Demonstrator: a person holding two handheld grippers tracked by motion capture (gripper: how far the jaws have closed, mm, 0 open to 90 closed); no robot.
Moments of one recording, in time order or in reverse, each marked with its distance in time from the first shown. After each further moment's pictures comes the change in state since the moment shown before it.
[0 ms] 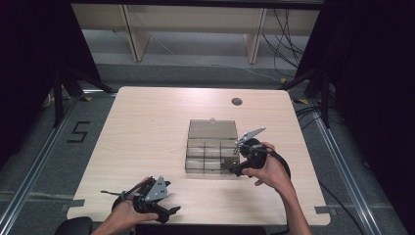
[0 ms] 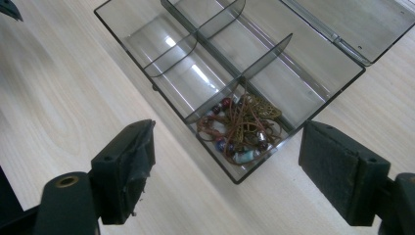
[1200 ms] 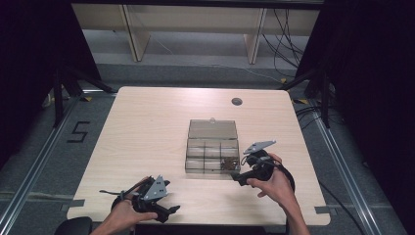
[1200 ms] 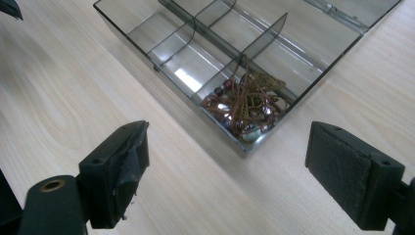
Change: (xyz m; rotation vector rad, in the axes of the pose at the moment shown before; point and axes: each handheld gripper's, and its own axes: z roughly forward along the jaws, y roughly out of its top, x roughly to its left) left arm 0.001 -0.001 -0.002 -0.009 0.009 -0.020; right arm 0.005 -0.036 0.000 -0.096 -0.017 0.048
